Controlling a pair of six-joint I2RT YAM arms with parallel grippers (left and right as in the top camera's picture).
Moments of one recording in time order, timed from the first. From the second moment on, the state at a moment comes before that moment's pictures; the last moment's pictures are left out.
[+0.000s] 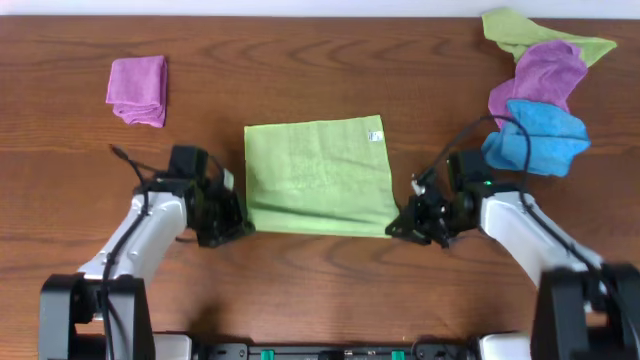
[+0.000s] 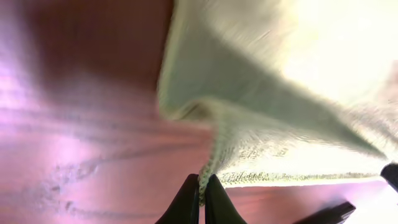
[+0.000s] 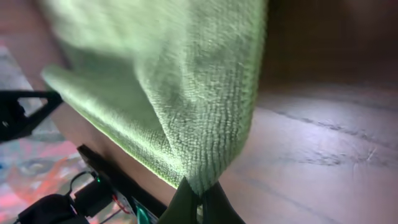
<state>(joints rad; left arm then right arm) -0.06 1.51 0.80 -0.74 0.52 -0.41 0.12 1.53 0.77 -0.68 -0.71 0.36</state>
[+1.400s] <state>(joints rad) -0.06 1.78 1.08 -0.20 0.45 -0.59 0.18 1.95 1.29 -0.27 -0.63 0.56</state>
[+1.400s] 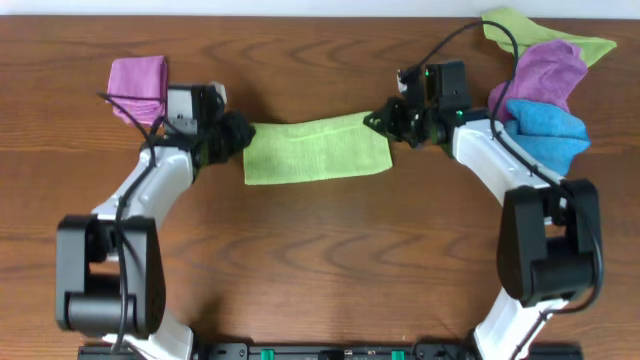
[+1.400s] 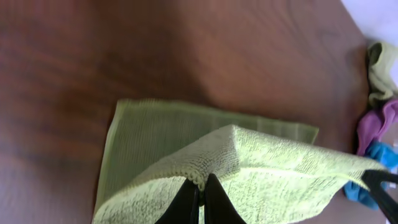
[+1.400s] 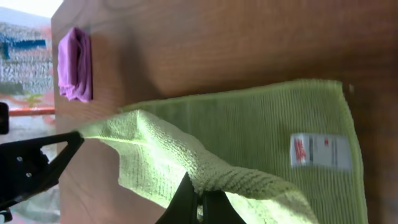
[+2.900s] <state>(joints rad) -0.09 1.82 1.25 -0.60 0.35 -0.37 0.18 2.00 1.46 -0.61 -0.49 0.48</state>
